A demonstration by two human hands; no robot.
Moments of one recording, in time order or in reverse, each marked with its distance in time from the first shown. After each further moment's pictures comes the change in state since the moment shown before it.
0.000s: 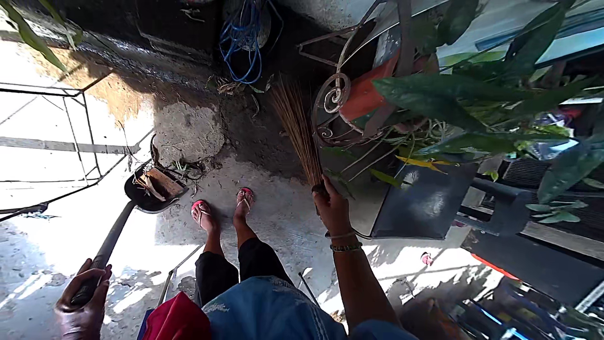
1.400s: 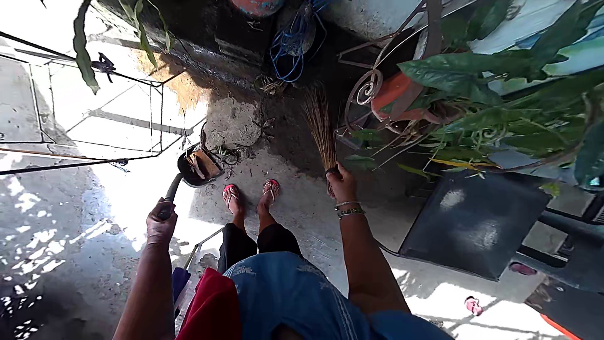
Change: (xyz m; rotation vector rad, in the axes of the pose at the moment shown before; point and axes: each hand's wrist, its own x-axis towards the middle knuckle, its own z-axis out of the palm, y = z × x) left_hand -0.007 0.006 0.024 0.164 0.029 -0.019; right_hand -0.006 0.010 0.041 0.285 -0.108 0.123
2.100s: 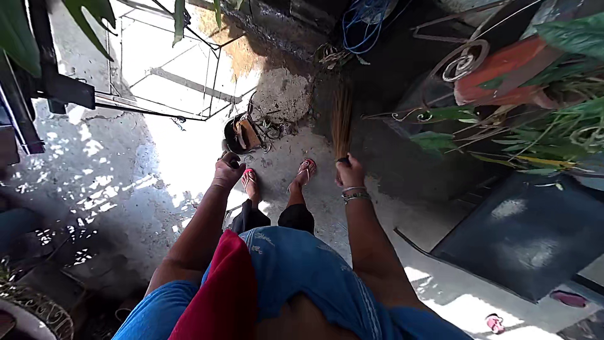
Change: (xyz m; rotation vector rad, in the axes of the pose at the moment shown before) left_hand 0.020 0.011 -0.016 0.169 -0.239 0.068; right_hand -0.072 -0.002 0.127 -0.077 -0.091 0.021
